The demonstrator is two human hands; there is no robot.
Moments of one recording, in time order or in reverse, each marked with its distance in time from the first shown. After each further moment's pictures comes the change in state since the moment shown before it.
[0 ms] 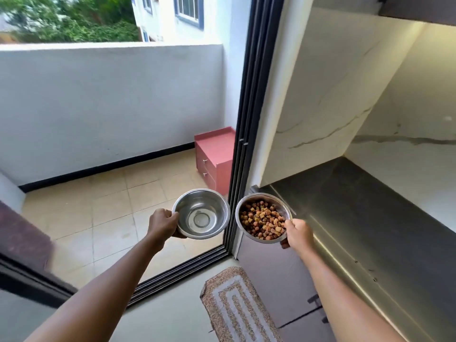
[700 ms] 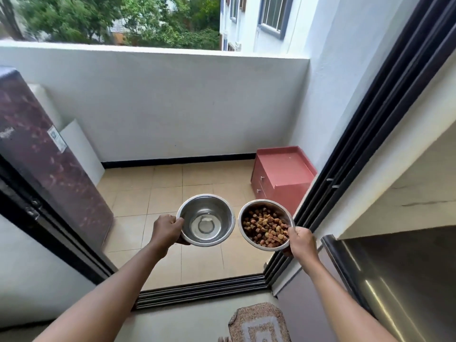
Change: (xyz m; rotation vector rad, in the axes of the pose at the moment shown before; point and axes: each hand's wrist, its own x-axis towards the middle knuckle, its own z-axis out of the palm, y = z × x) left_hand 0.089 -0.043 -0.139 -0.125 0.244 -0.096; right_hand 0.067 -0.132 0.182 -0.134 -0.218 -0.211
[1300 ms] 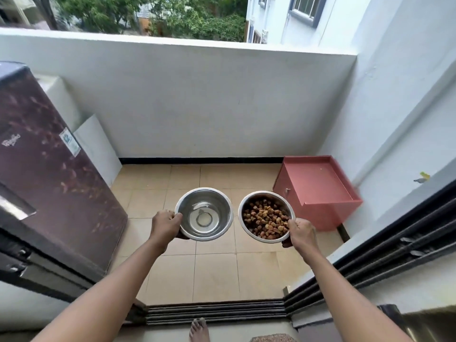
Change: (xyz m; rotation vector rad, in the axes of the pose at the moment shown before) left_hand 0.177 0.021 -0.048 -0.072 0.119 -0.044; right_hand 0.154 -0.119 0.107 0.015 -0.127 -0.067
